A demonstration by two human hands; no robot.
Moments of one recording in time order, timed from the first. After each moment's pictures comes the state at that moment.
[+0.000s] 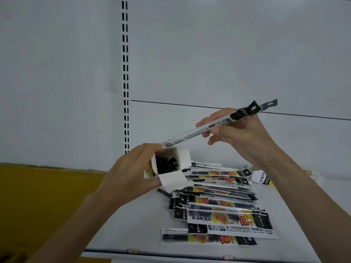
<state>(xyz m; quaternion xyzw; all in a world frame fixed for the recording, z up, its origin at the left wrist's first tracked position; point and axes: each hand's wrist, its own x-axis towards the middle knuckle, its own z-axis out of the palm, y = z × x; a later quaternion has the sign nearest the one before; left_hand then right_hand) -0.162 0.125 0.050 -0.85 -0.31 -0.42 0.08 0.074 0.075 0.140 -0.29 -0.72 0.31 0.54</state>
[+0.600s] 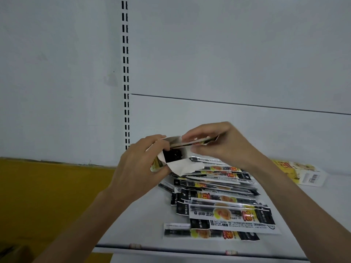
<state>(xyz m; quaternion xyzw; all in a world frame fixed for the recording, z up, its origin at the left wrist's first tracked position) -0.145 0.127 0.047 -0.81 -0.31 -0.48 0.11 0.056 0.085 0.117 -0.41 -0.79 0.20 0.41</state>
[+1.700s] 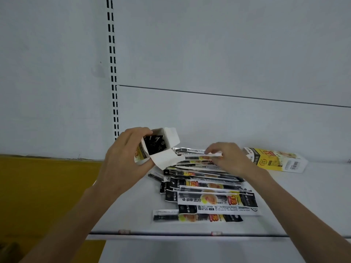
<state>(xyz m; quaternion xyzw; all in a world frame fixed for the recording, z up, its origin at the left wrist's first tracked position) -0.146 0.126 0.033 -0.79 -0.32 -0.52 0.07 0.123 0.105 0.051 -0.68 -0.70 0.06 0.21</state>
